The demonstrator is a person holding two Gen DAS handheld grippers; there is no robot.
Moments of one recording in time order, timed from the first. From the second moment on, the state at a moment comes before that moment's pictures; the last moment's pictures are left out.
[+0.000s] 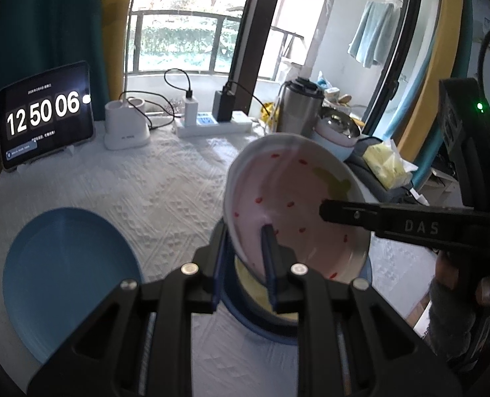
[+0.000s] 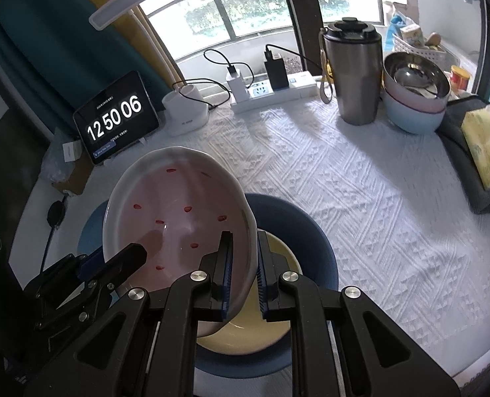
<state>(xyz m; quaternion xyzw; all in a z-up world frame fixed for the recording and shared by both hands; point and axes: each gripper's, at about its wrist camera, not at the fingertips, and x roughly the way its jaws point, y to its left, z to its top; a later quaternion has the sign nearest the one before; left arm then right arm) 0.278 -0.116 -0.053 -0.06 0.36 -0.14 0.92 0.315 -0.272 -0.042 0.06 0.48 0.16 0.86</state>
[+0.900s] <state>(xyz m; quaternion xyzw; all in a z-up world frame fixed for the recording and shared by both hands) 0.270 -0.134 -0.078 -0.04 0.39 -0.16 0.90 0.299 -0.292 -0.071 0.08 0.50 0.14 0.85</state>
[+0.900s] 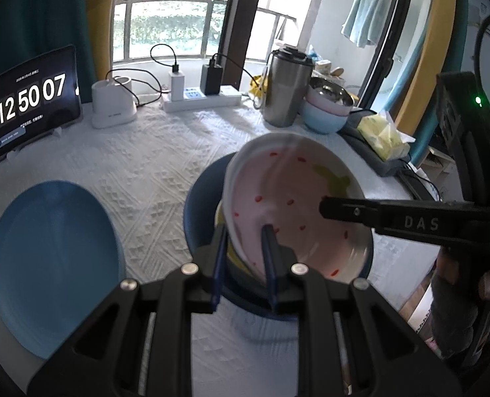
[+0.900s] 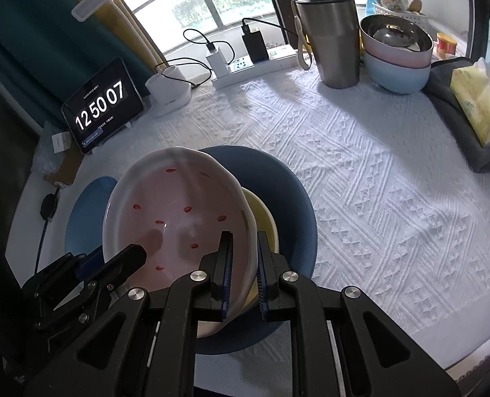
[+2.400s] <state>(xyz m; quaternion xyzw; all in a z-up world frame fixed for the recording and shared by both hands) 0.282 -0.116 -0.074 -0.03 0.39 -0.13 0.91 0.295 -0.304 -0.056 0.08 0.49 0.11 0.86</state>
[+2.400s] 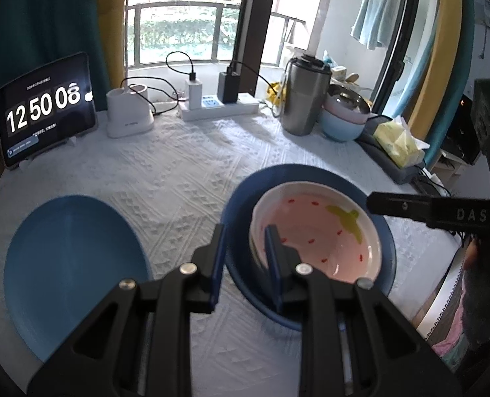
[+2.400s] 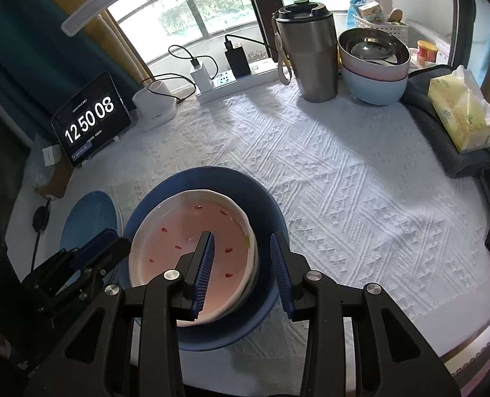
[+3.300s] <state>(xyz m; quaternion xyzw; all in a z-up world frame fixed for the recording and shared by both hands) 0.293 -0.113 -0.098 -0.02 0.42 -0.11 0.90 0.294 -0.346 -0.070 0.09 0.48 0.09 0.87</state>
